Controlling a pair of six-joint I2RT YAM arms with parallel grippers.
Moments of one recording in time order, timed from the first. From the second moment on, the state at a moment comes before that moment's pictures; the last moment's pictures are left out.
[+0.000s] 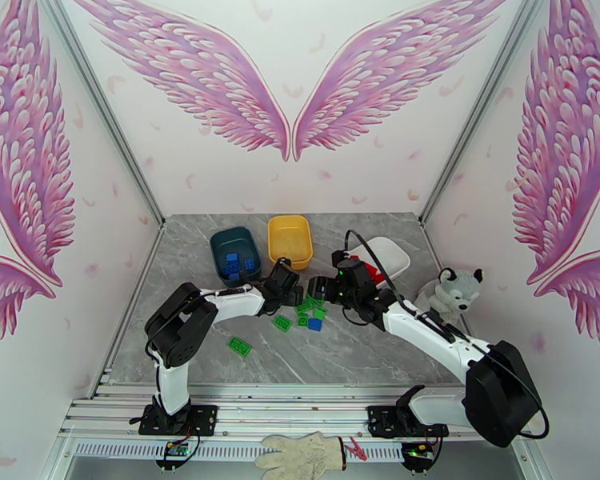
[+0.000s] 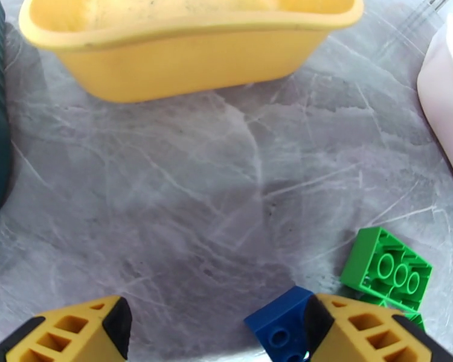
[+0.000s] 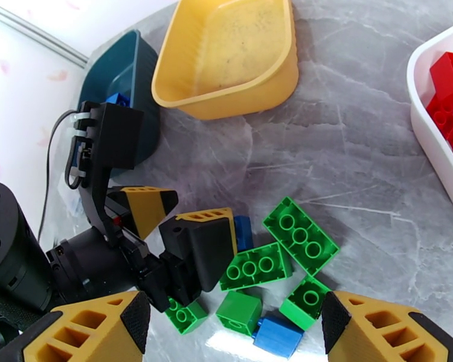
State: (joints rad) left arm -0.75 1.94 1.17 -0.14 -0.23 -0.54; right arm 0.53 1.33 0.86 -0.23 -0.08 0.61
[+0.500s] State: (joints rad) left arm -0.77 2.03 1.26 -0.21 -0.26 -0.52; right arm 0.52 1.32 0.84 -0.22 -0.10 0.61
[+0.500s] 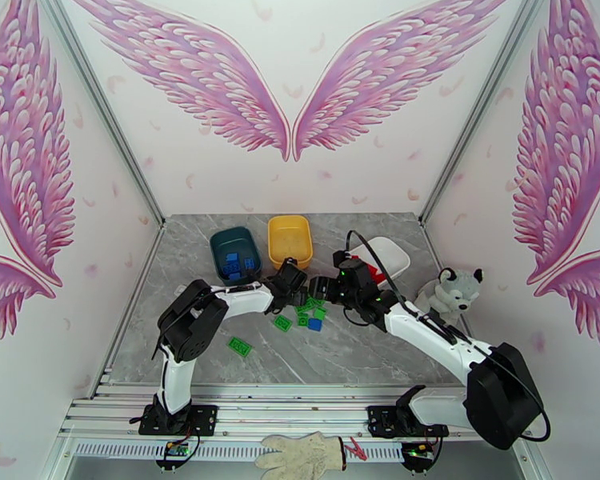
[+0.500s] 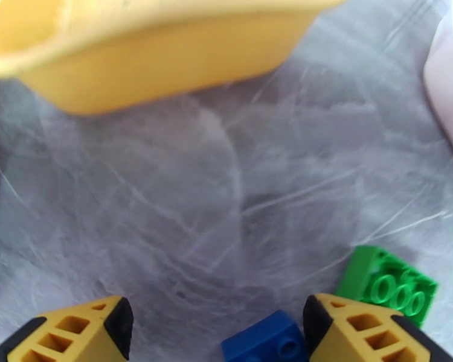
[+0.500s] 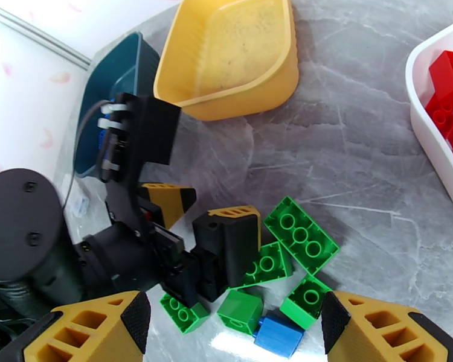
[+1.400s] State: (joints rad) left arm -0.77 1.92 1.07 -0.14 -0.28 -0.53; right arm 0.52 1.32 0.84 -0.19 -0.13 0.63
